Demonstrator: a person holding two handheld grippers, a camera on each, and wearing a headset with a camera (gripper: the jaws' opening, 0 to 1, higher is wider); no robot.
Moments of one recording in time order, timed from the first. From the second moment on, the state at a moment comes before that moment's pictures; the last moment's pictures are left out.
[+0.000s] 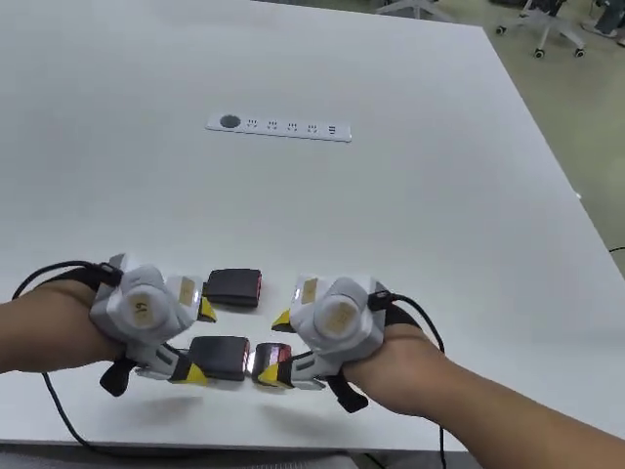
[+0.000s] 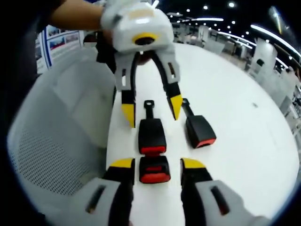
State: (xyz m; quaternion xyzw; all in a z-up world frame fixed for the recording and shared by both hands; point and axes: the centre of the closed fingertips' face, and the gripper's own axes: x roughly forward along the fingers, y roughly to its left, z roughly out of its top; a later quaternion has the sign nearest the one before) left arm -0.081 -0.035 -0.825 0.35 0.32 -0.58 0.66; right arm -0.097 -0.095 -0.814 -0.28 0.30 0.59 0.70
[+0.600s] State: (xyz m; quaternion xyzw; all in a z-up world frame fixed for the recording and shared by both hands) left arm -0.009 -0.043 -0.832 0.38 0.33 -0.57 0.65; right arm -0.026 -0.208 -0.828 -0.33 0.31 0.54 0.71
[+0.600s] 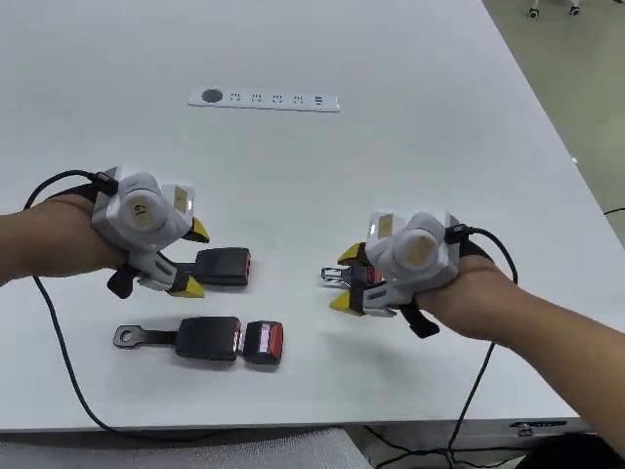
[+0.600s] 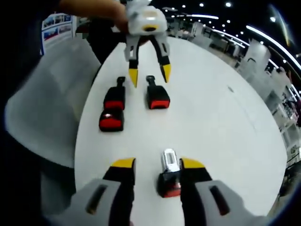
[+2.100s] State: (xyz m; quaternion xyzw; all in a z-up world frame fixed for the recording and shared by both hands) left arm 0.001 -0.051 -0.866 0.36 0.38 -0.59 0.62; right arm -0.011 -0.237 -0.861 -0.32 0.37 0.56 0.67
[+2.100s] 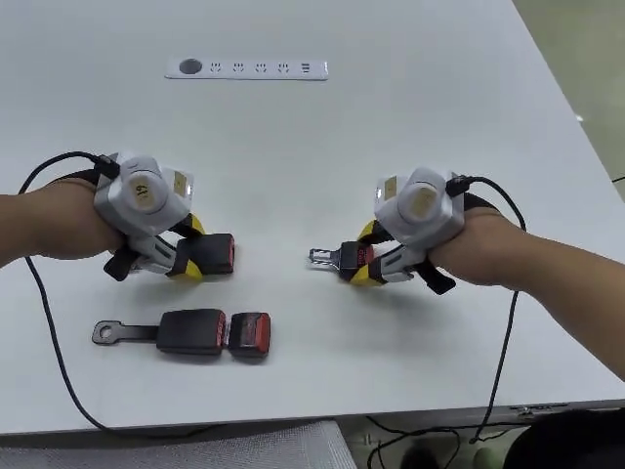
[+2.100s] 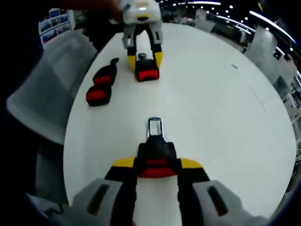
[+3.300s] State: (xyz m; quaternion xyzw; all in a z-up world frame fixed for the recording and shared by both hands) left arm 0.002 -0.052 -0.865 0.37 0.37 -0.60 0.61; right arm 0.000 -0.133 -0.866 -0.36 0.36 0.57 0.65
